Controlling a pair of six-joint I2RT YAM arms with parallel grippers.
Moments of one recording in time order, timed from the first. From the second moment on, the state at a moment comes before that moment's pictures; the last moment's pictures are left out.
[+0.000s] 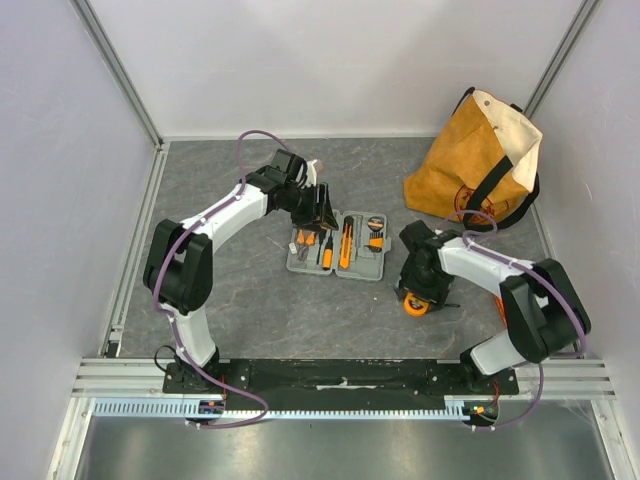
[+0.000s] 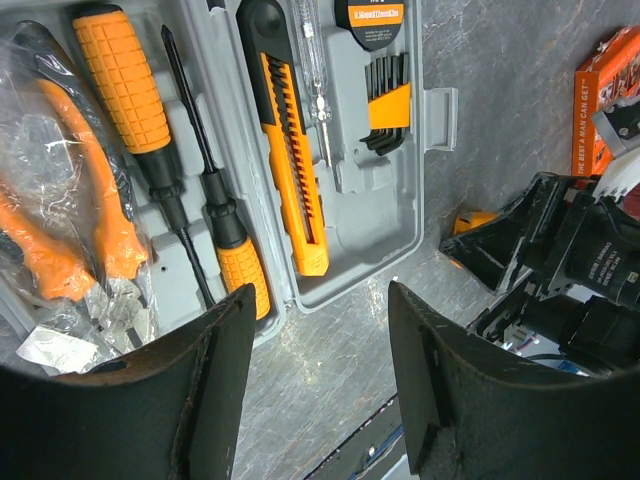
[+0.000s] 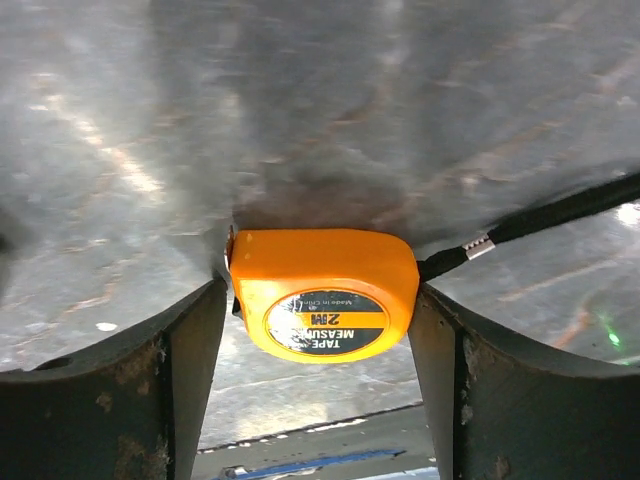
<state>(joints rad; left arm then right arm) -0.48 1.85 1.43 -0.54 0.48 -0.44 0.43 1.47 0.77 -0.80 0.09 0.94</state>
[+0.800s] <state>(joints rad) -0.47 1.82 1.43 -0.54 0.47 -0.44 0.50 1.57 0.86 -0.74 0.14 0.88</state>
